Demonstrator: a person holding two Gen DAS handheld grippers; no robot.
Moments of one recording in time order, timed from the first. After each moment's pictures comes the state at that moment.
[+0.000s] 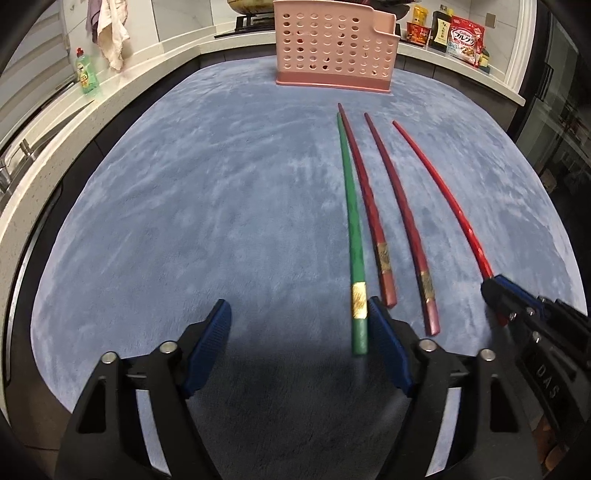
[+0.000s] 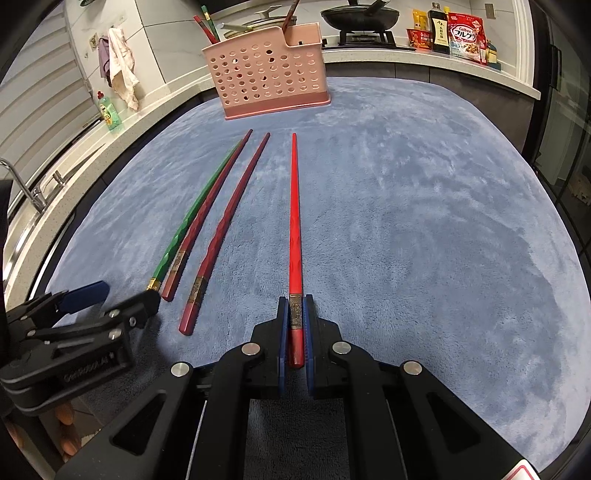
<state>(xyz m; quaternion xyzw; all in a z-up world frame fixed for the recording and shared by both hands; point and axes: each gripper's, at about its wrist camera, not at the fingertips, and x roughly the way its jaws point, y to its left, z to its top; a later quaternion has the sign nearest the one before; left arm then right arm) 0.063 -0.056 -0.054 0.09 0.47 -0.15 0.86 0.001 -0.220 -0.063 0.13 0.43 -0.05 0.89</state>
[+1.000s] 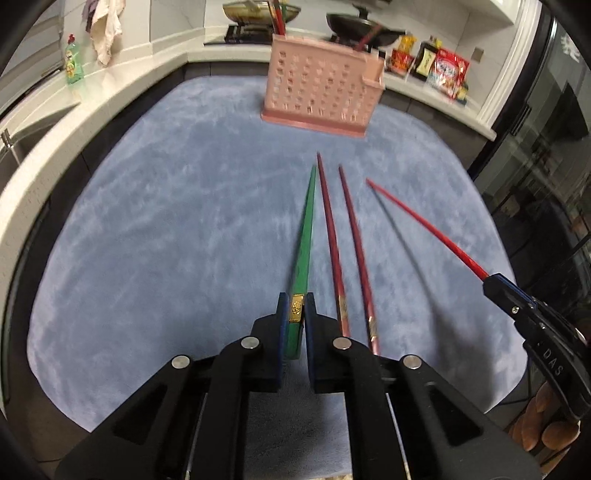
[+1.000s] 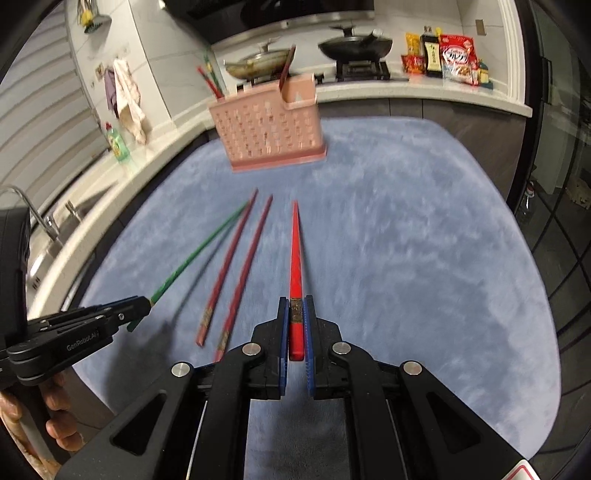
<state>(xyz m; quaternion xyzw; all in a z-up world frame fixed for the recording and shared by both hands) 0.079 -0.036 0.010 0.01 0.47 -0.21 0.86 -0.008 -0.245 0.014 0.15 0.37 -0.05 0.92</state>
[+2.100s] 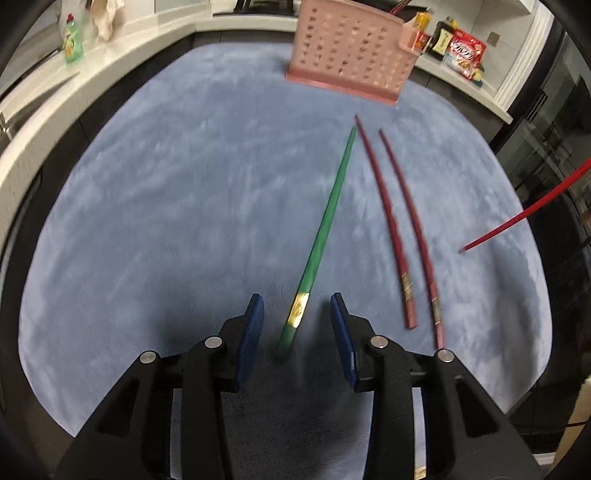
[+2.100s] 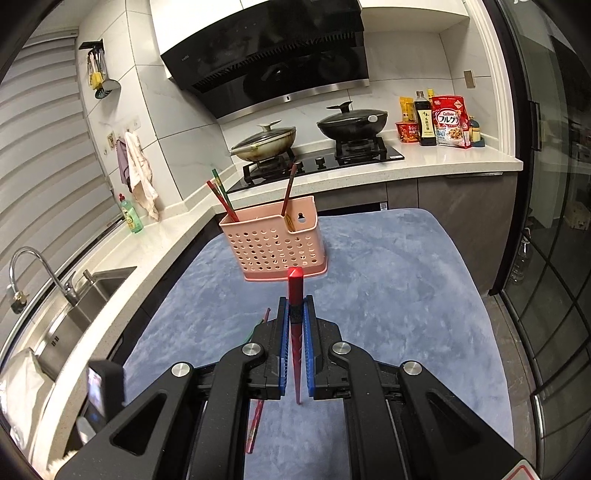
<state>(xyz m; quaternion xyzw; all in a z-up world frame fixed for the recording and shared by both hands) 0.103 -0.014 -0.045 0.03 0.52 -0.20 0.83 0.000 -0.277 0.119 0.16 0.27 -0.06 0.95</state>
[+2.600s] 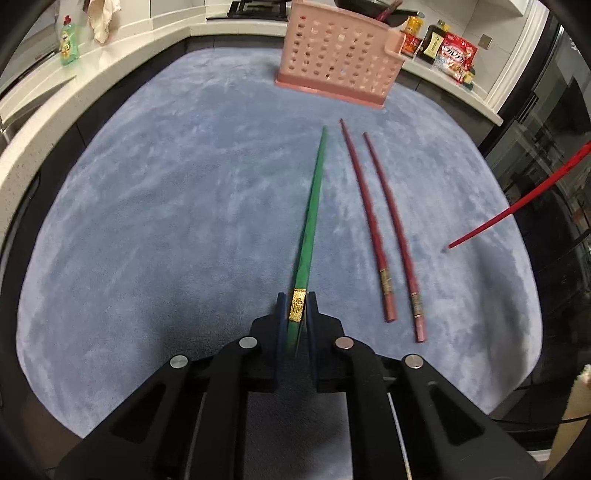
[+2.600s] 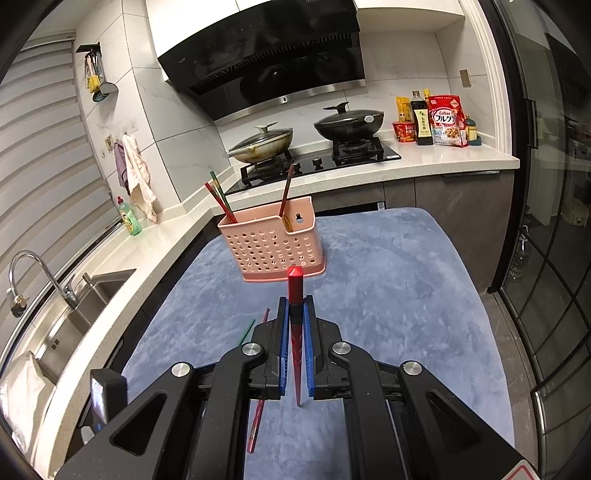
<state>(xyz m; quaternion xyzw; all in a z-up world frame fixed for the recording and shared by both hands) 0.091 -0.017 -0.024 0.02 0.50 -0.22 0.84 -0.001 -0.279 0.120 0.16 0.26 -0.06 0.95</state>
